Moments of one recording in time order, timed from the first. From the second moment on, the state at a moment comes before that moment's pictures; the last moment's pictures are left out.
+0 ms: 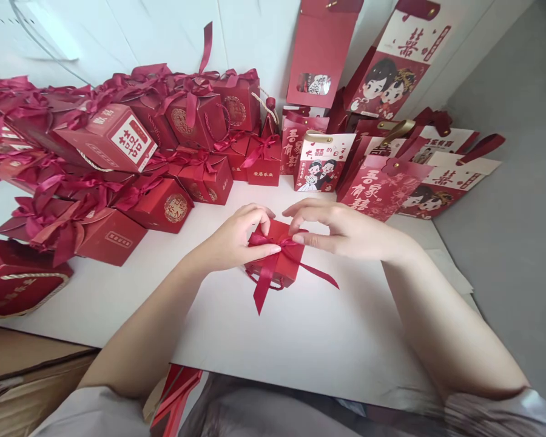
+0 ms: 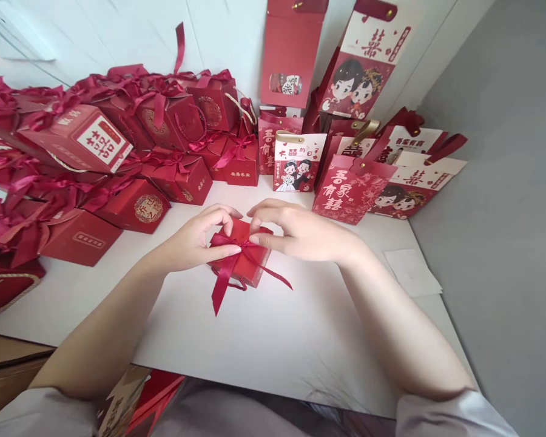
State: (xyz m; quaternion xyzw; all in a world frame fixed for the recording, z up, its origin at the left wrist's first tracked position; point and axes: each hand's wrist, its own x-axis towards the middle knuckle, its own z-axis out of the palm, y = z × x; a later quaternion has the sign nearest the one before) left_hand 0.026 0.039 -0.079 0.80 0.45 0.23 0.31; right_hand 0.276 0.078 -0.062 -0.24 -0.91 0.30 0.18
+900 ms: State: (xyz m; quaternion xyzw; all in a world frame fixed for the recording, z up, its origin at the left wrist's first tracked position) left_hand 0.031 0.040 -0.085 0.76 0.42 0.27 0.41; right_hand 0.275 0.079 -0.059 -0.28 -0.84 0.44 0.16
